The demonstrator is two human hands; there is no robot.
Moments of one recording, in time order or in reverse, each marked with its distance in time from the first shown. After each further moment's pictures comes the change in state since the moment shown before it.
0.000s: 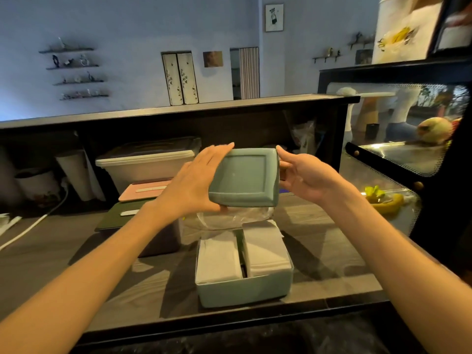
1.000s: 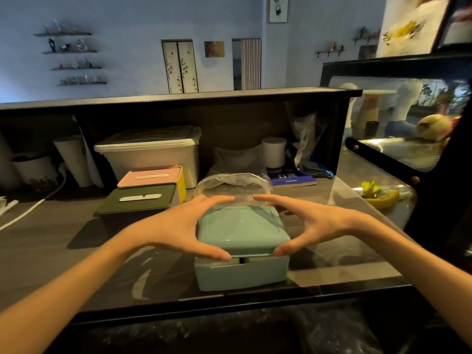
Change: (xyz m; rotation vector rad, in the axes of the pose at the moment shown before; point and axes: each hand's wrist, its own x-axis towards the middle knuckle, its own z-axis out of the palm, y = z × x) left_hand -0.073 0.013 0.010 -0.301 -0.480 -0.089; right_hand -0.044 0.044 -0.036 -1.247 -0.541 -0.053
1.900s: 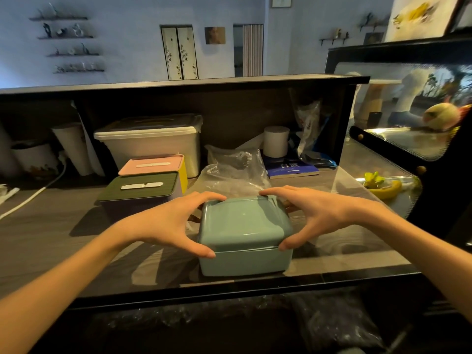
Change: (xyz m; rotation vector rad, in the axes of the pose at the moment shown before) left_hand -0.015 -0.016 0.006 -0.073 -0.005 0.040; right_hand -0.003 -0.012 -0.001 -0.139 -0.011 0.044
